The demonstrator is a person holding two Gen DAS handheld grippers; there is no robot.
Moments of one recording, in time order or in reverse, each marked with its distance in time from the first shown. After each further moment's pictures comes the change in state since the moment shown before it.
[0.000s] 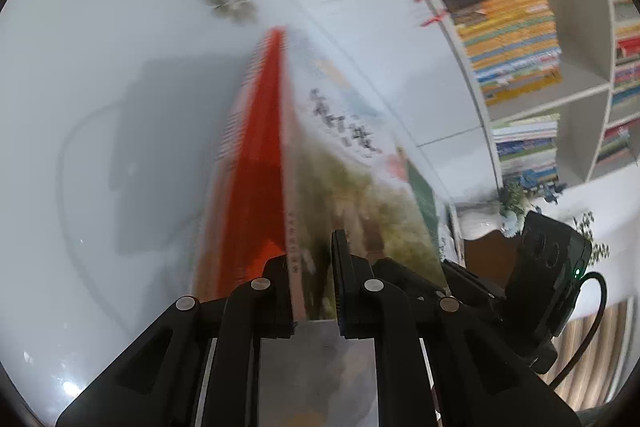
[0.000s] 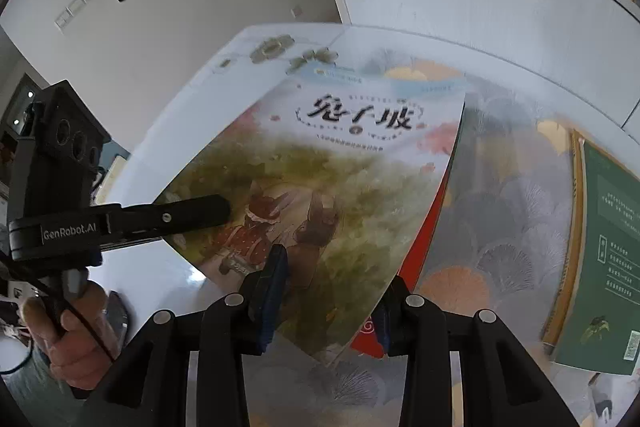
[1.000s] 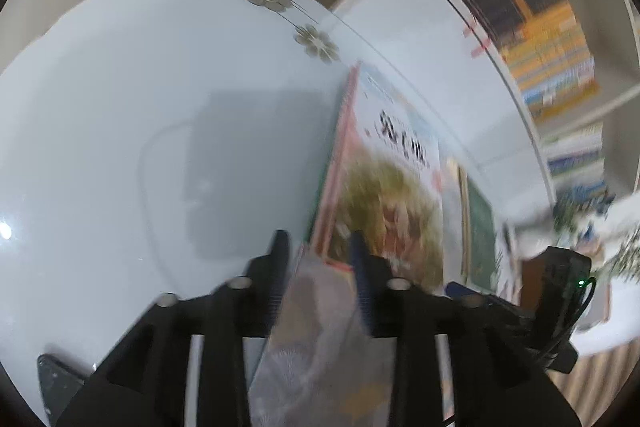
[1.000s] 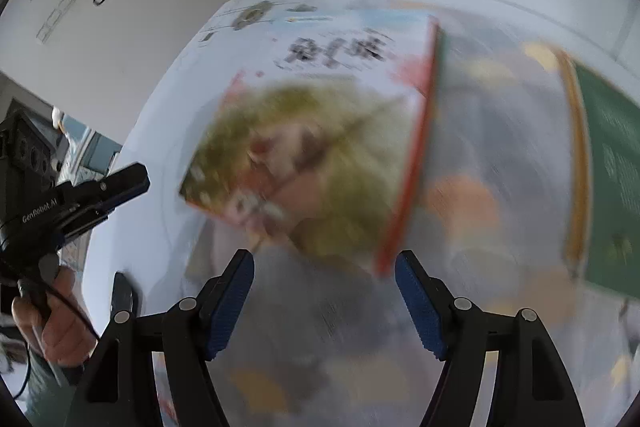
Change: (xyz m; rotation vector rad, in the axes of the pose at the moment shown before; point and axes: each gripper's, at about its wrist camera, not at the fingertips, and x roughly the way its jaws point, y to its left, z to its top) left arm -0.058 0.001 -0.028 0.025 -0.105 0.276; right arm -0.004 -0.019 -0.045 0.132 0.102 0.034
